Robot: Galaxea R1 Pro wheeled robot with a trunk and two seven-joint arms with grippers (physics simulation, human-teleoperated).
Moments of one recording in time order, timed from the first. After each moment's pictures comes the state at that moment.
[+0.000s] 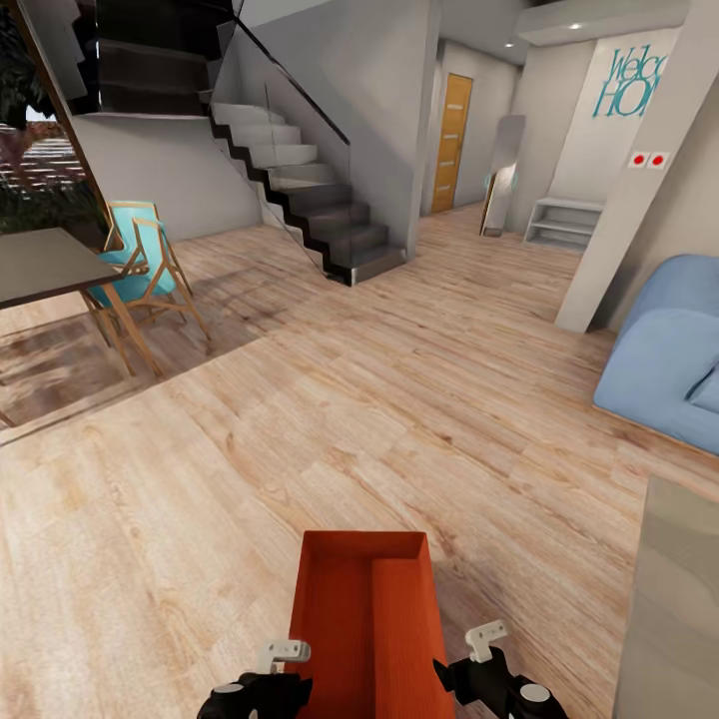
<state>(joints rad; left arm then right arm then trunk) -0.23 -0.10 -0.11 -0.79 0.08 0.41 0.01 -0.35 -0.02 0.03 -0.49 0.12 0.01 0.26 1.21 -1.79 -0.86</state>
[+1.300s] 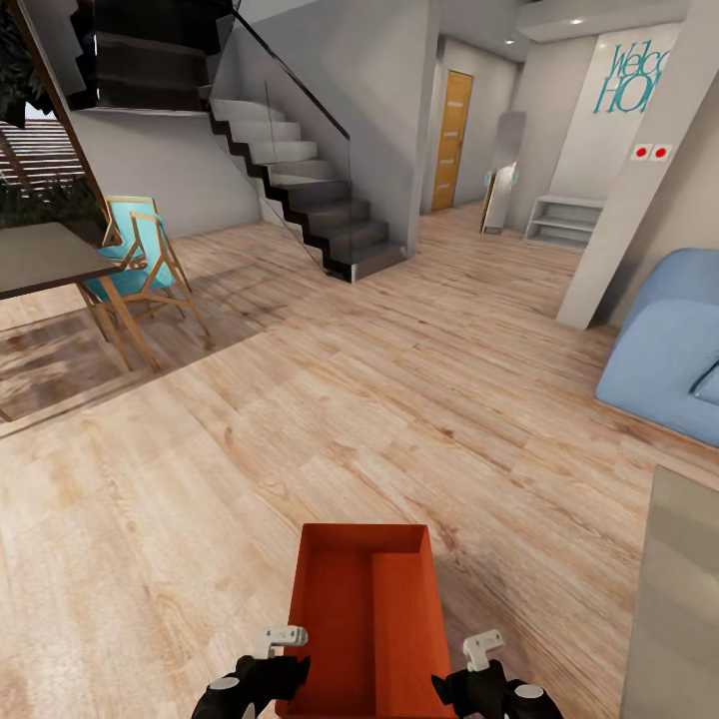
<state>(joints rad) -0.23 -0.09 -0.11 -0.82 0.08 0.33 0.01 -0.35 -0.01 0.02 -0.49 0.12 0.11 0.26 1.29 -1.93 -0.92</state>
